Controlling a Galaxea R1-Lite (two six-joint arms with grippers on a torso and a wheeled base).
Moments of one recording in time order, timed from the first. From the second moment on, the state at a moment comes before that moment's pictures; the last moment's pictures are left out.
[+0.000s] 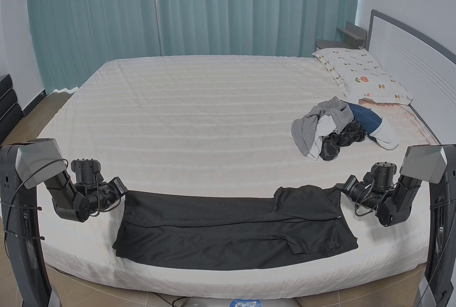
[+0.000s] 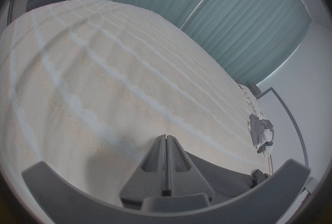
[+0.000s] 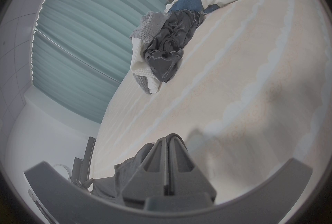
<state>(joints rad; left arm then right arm) 0.10 2.41 -0.85 -0.95 -0.21 -0.60 -0.03 2.51 -0.81 -1.25 0.30 0.79</state>
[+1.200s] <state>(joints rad) 0.12 2.38 -0.86 -0.95 -0.30 -0.75 0.12 2.41 -0.72 -1.17 0.31 0.52</state>
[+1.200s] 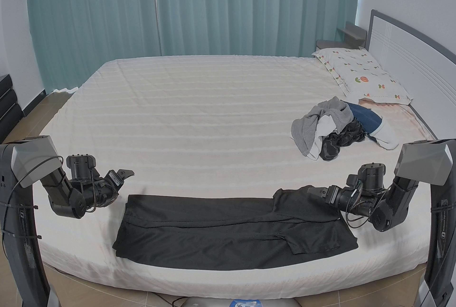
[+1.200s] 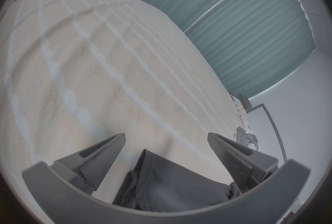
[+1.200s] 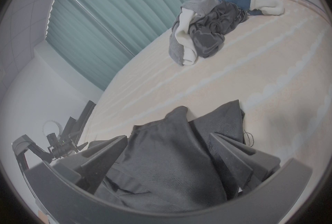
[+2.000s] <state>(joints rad) 0.11 2.38 -0.86 -0.95 -0.29 -0.74 0.07 2.38 -0.61 -1.14 0.39 0.42</state>
